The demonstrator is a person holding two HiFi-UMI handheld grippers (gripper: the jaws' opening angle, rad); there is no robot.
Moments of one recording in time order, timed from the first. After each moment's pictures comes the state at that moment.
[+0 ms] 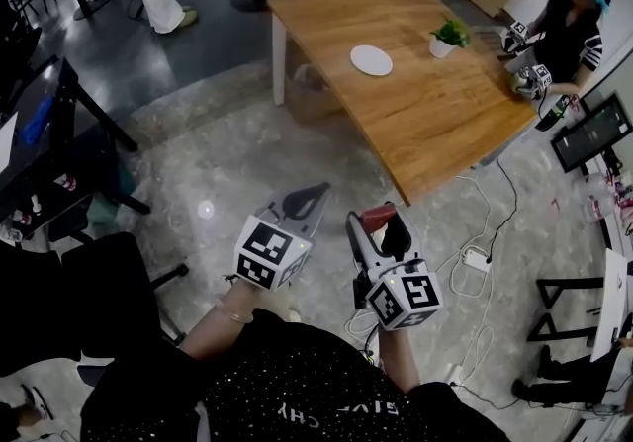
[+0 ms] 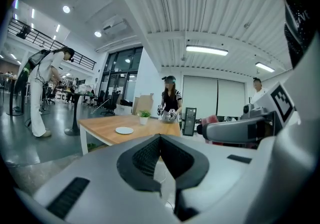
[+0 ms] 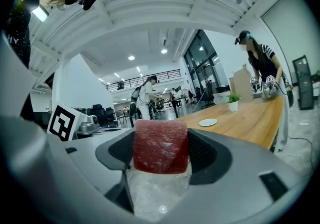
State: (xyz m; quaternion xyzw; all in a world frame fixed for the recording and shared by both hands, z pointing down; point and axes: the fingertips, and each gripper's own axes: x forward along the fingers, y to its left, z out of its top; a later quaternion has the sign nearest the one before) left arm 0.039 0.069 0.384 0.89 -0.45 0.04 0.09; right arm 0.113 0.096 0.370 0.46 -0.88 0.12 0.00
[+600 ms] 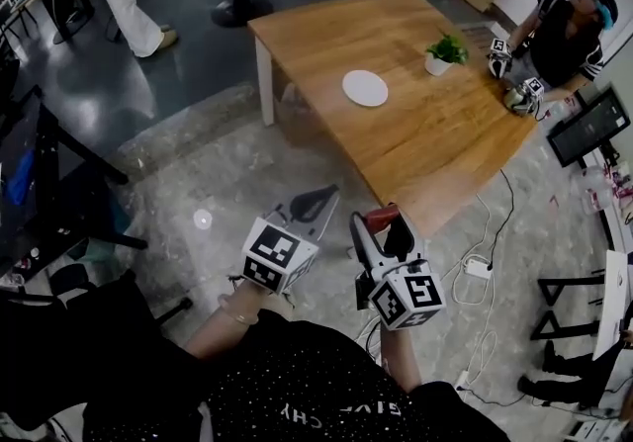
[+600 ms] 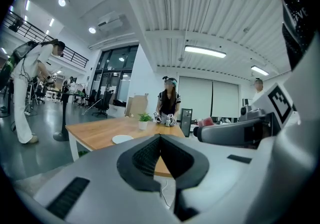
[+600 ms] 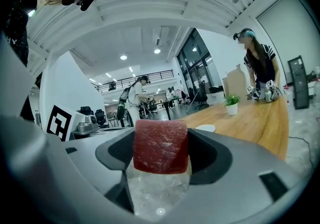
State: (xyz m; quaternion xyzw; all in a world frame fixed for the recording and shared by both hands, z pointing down) left arm 0.032 -0.065 0.368 0.91 -0.41 0.03 0.08; right arm 0.097 -0.036 0.360 0.50 -0.86 0.13 0.00
